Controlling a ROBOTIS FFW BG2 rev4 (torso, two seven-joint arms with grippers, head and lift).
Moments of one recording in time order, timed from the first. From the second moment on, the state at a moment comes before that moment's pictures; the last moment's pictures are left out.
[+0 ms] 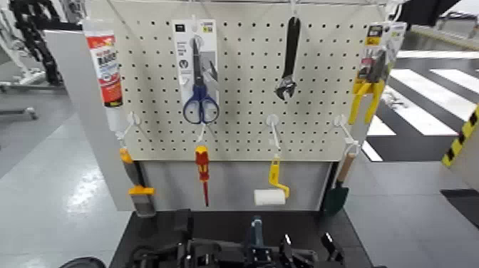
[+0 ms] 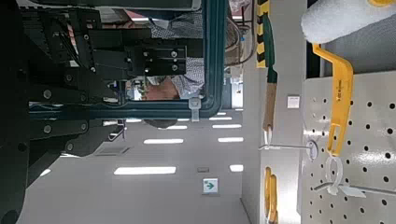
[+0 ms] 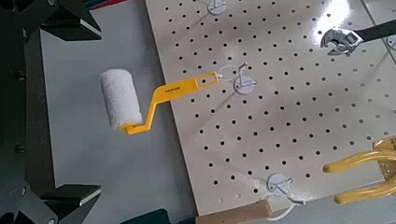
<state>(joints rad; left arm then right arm) -0.15 0.33 -0.29 -1.48 1.77 1.18 -0.29 0.31 -0.10 0.25 -1.64 -0.30 -0.34 0.04</state>
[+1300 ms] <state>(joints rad) -0.20 0.37 -0.23 -1.44 1.77 1.20 -0.25 0.31 -0.10 0.24 -1.64 -0.30 -0.34 0.04</state>
